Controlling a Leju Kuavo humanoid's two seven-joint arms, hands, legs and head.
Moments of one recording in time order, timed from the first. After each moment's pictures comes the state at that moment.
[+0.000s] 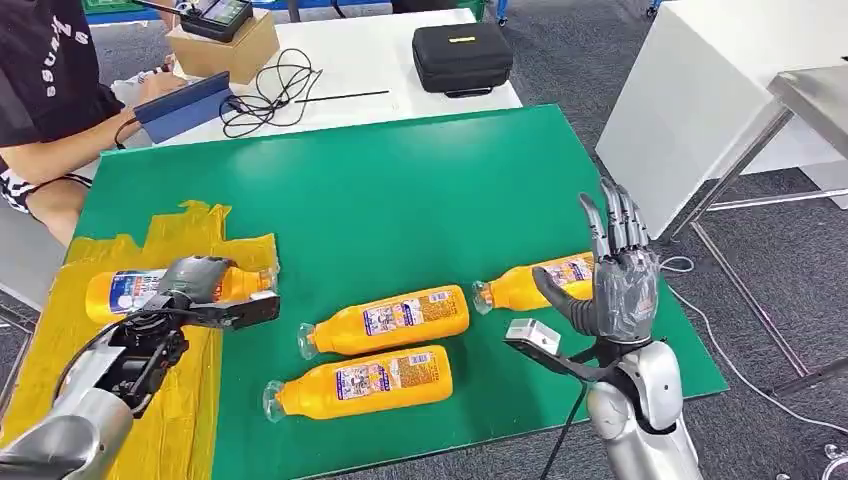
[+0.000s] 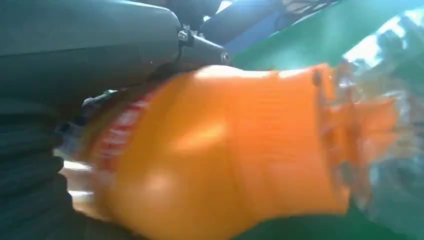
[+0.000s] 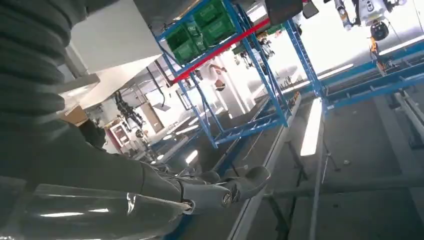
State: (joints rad) left arm -0.70 0.07 -0.26 -0.49 -1.42 0.12 -0.09; right arm -0.01 -0.07 0.06 -1.72 0.99 -0.59 -0.25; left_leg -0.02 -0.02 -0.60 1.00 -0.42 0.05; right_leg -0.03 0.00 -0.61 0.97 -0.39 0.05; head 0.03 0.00
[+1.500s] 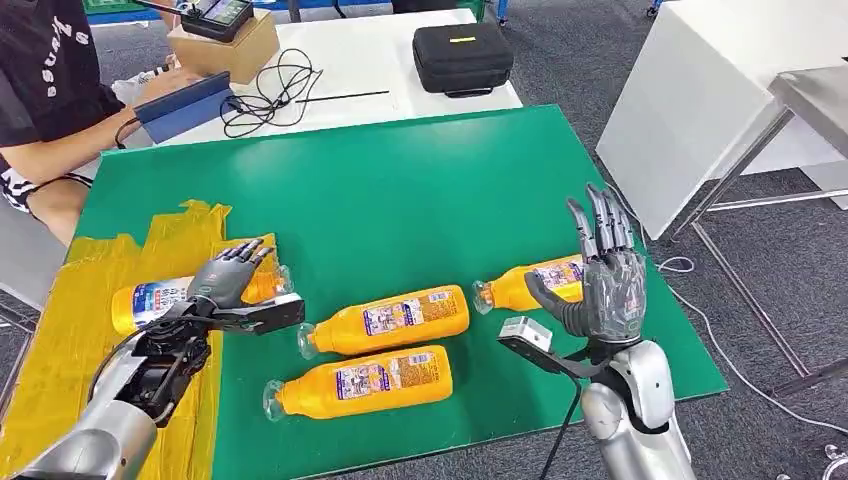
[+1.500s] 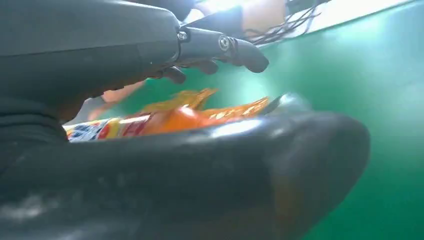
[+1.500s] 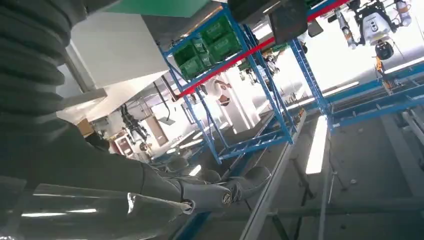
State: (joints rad) left arm -0.62 -0.01 -0.22 -0.62 -1.32 0.13 -0.23; right arm -0.01 -0.06 0.07 -1.69 0.99 -0.56 -0.23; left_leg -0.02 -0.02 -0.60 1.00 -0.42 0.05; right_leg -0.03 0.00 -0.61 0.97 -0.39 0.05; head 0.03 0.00
